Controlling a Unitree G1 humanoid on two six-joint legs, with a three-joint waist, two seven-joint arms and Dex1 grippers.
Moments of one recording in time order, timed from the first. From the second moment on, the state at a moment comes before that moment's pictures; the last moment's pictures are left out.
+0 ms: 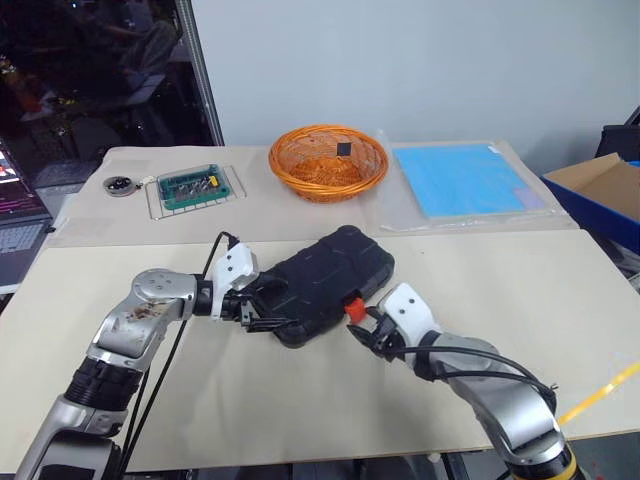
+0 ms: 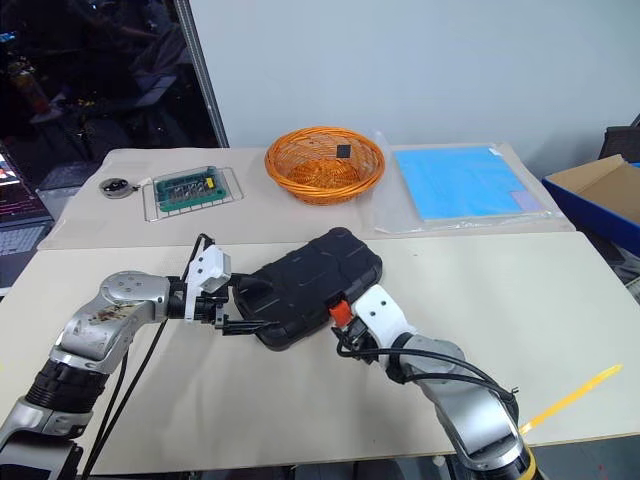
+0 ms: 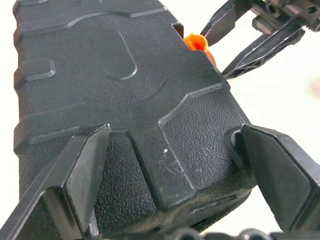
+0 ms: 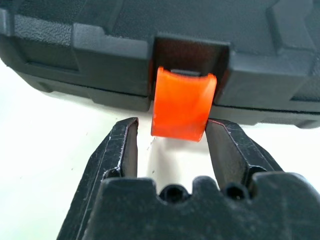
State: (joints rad) left arm -0.43 0.70 -0.16 -0.06 -0.35 0.46 -1.14; right arm -0.10 -0.45 0.22 -0.67 0.15 0.93 0.46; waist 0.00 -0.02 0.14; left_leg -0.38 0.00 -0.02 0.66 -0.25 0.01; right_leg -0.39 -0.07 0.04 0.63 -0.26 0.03
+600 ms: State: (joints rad) left arm -0.46 0.68 -0.17 -0.07 -0.35 0.50 -1.13; right arm -0.14 -0.38 0.15 -0.66 0.26 1.01 0.40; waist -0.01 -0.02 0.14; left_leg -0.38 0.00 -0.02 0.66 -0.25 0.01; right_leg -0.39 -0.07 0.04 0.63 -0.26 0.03
